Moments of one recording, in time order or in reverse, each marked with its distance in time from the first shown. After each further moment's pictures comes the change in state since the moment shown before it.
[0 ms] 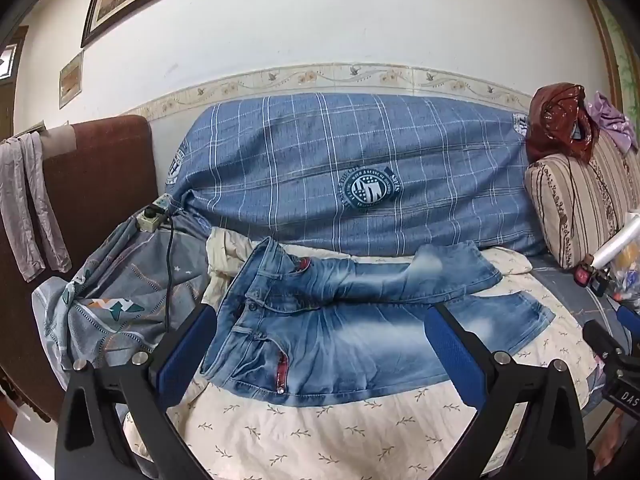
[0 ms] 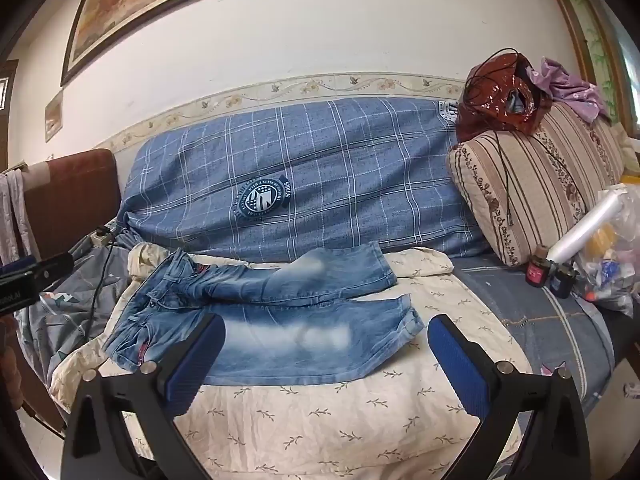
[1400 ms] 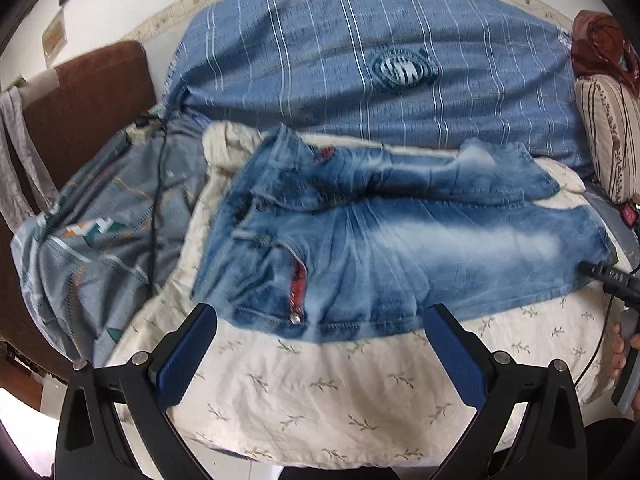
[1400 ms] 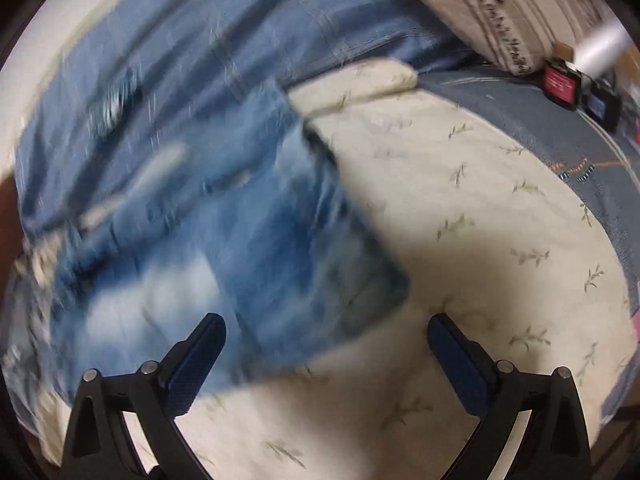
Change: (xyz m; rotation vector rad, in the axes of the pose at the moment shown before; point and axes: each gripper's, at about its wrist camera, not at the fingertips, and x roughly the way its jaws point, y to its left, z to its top) left arm 0.108 0.013 -0.071 0.019 0.355 0.074; right arm 0.224 -0.118 -0.084 0.294 0.547 -0.078
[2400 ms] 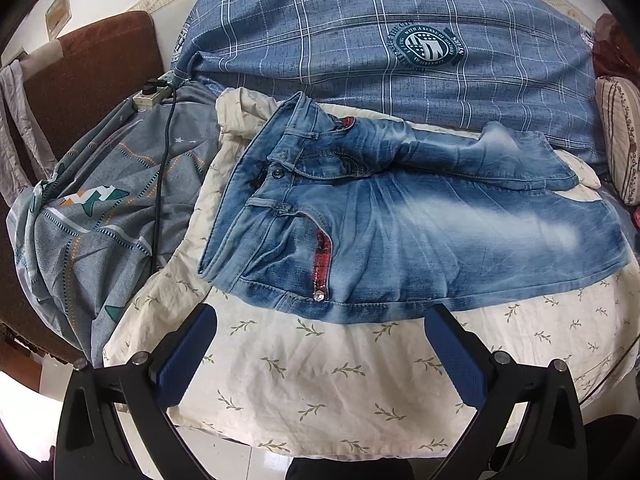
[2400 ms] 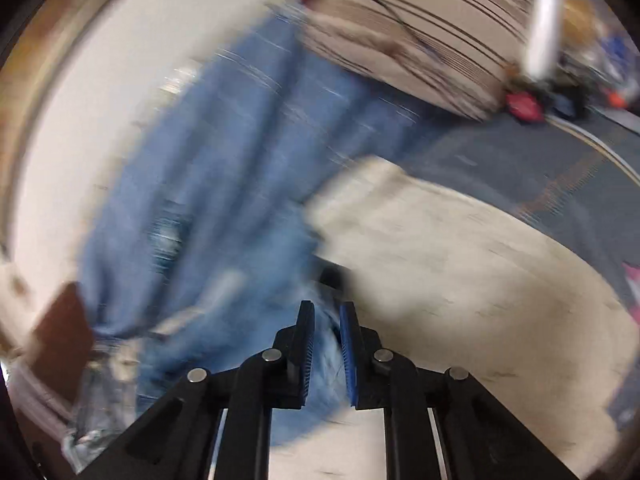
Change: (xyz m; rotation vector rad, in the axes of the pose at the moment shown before) left arm 0.016 0.021 -0.005 -0.040 0.069 0.016; right arm -0.062 -0.057 0.008 0.332 -0.285 0.211
